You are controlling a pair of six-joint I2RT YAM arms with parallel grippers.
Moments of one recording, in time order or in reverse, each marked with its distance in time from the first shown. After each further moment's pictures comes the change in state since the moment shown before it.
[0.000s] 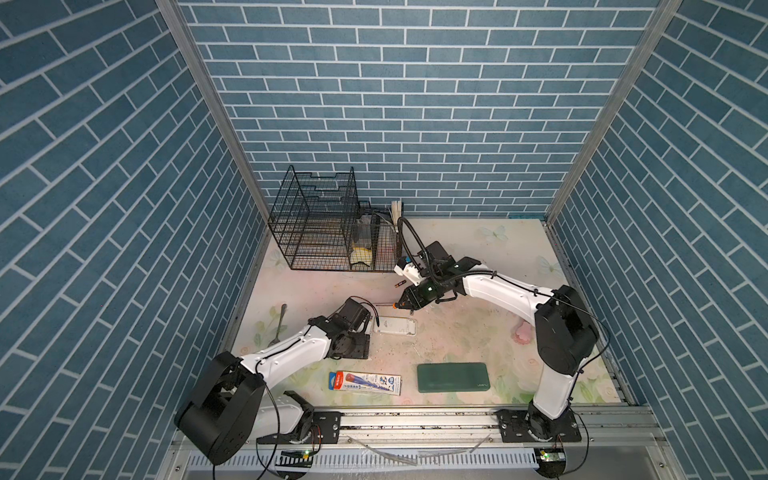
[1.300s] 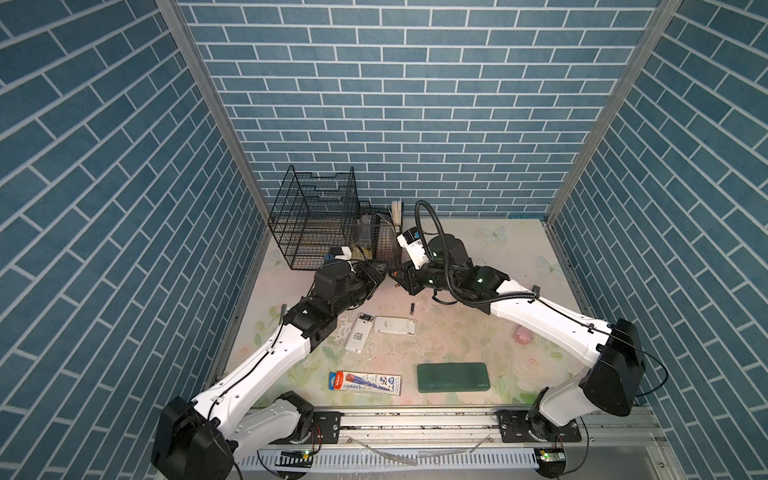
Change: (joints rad) left arm 0.043 -0.194 0.235 0.563 0.178 -0.732; right arm 0.141 -0.270 -0.049 0.327 0.321 0.156
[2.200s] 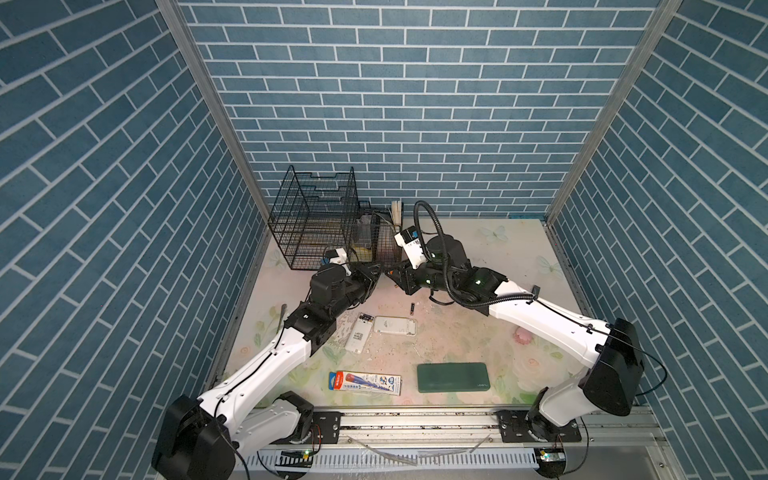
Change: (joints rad) left arm 0.031 -0.009 -0.094 0.198 -0.002 -0.125; right arm 0.018 0.002 0.000 0.051 0.002 0.026
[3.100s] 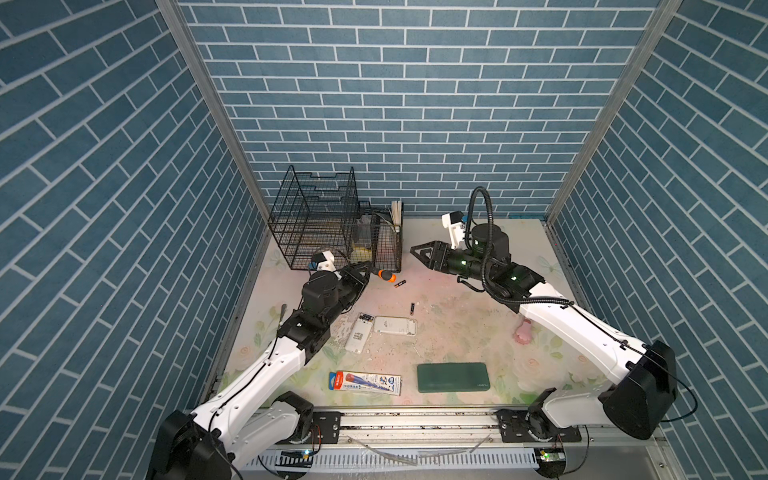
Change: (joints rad) left arm 0.032 -0.079 -0.067 0.013 -0.106 0.119; right arm -0.215 -0.145 -0.136 0.128 -0.219 0.554
